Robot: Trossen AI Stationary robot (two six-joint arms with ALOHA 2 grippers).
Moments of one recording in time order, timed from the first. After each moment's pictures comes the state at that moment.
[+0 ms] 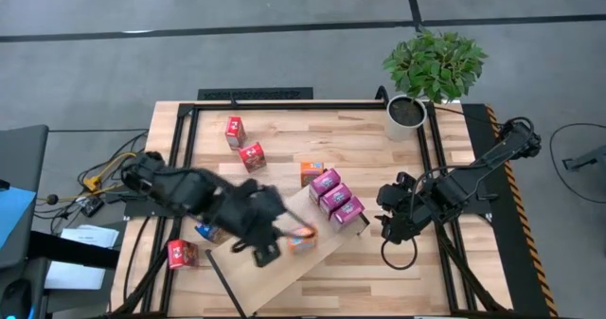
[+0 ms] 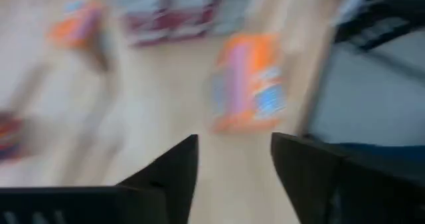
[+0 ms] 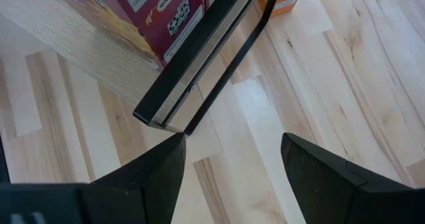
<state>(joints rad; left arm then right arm) -0.50 1.86 2.34 -1.49 -0.37 -0.87 0.59 1.24 1.14 -1.09 0.42 0.89</state>
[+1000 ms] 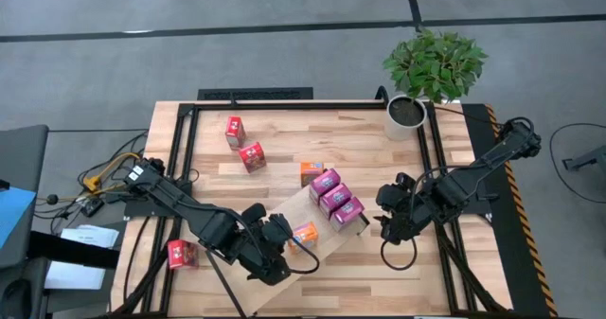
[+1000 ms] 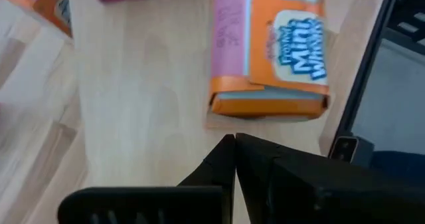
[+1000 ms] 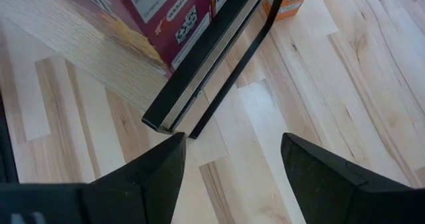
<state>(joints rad) -0.57 1.86 1.94 -1.15 -0.43 -0.94 0.59 1.24 1.14 -1.06 0.42 0.89</state>
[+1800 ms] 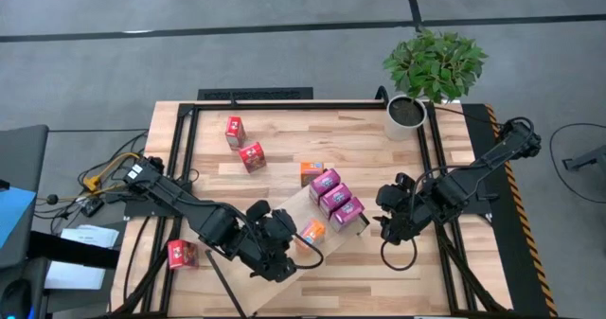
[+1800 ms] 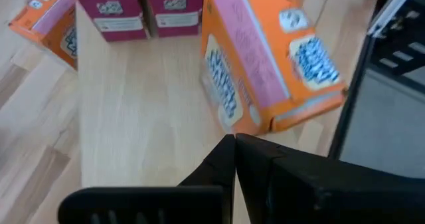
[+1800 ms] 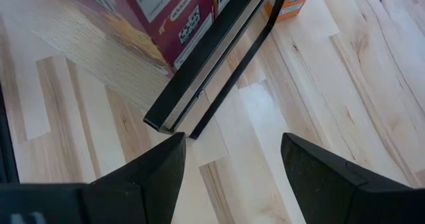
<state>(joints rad) -0.56 1.84 1.94 -1.08 -0.49 -0.92 0.59 1.24 1.14 -1.06 0.42 0.88</state>
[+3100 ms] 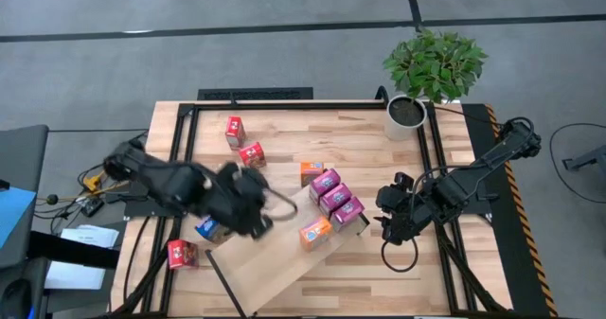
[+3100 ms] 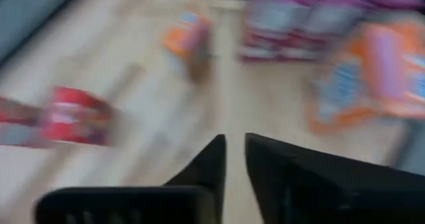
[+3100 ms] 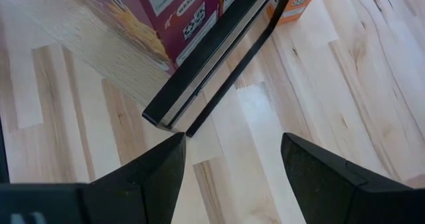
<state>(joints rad) -0.43 1.64 1.99 -1.43 -0.57 -0.95 0.59 1.24 1.14 -1.07 0.42 0.83</state>
